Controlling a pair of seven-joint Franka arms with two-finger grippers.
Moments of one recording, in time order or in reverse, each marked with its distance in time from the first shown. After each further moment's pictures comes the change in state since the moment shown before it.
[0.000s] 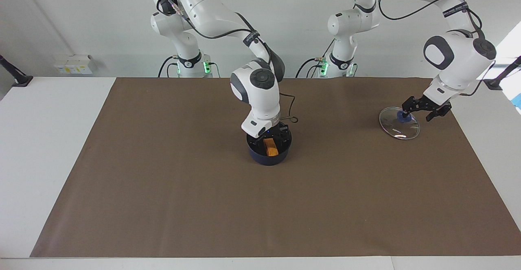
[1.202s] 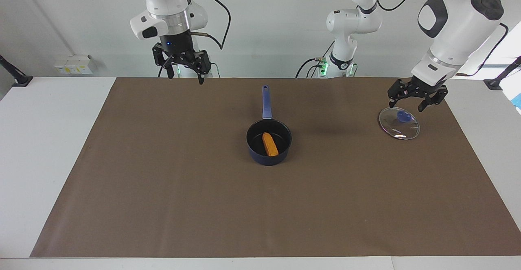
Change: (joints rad) left arm -0.229 0.021 -0.014 0.408 0.000 -0.362 -0.258; right arm -0.323 -0.530 -0.018 0.046 0.012 -0.627 -0.066
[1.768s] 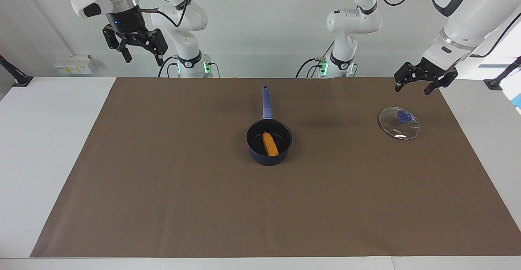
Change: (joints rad) left arm 0.000 0.014 0.004 0.134 0.000 -0.193 -0.053; right arm -0.117 -0.035 -0.071 0.057 0.021 -0.113 -0.267
